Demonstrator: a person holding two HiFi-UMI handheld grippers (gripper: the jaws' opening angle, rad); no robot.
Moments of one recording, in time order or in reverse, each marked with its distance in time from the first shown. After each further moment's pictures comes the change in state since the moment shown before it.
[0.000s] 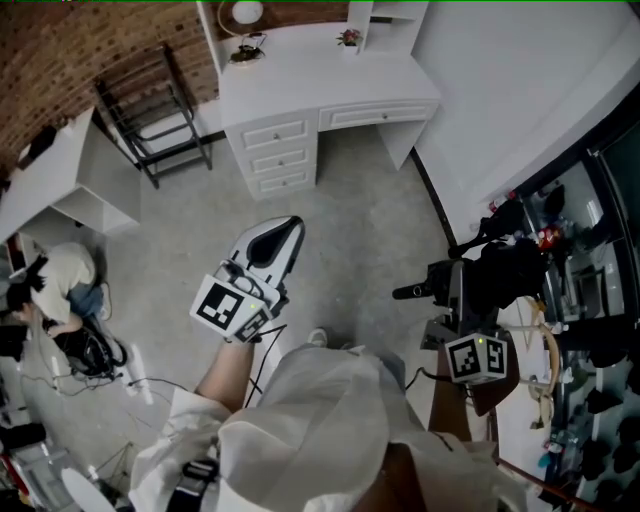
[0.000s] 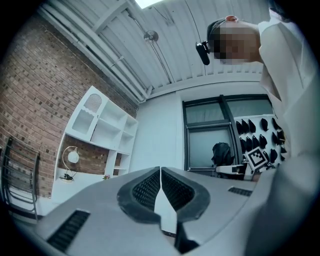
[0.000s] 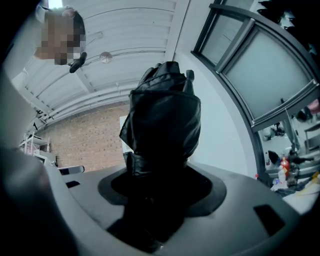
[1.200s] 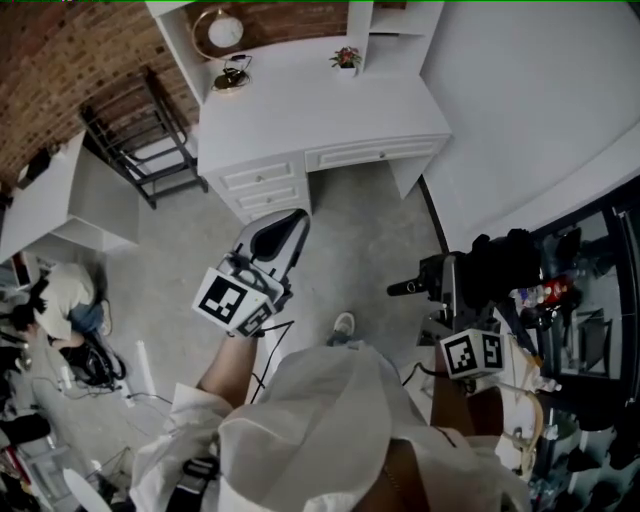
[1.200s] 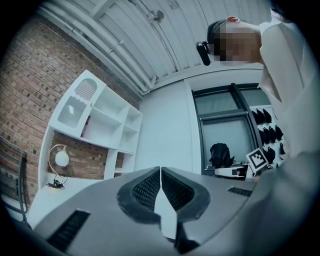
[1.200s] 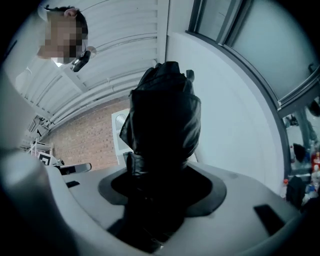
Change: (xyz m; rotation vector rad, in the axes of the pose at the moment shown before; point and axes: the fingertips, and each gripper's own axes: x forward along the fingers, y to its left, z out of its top) left arm 0.292 0.114 -0.024 0.033 0.018 0.042; right arm 0.289 -0.145 0.006 0.043 0.041 0.111
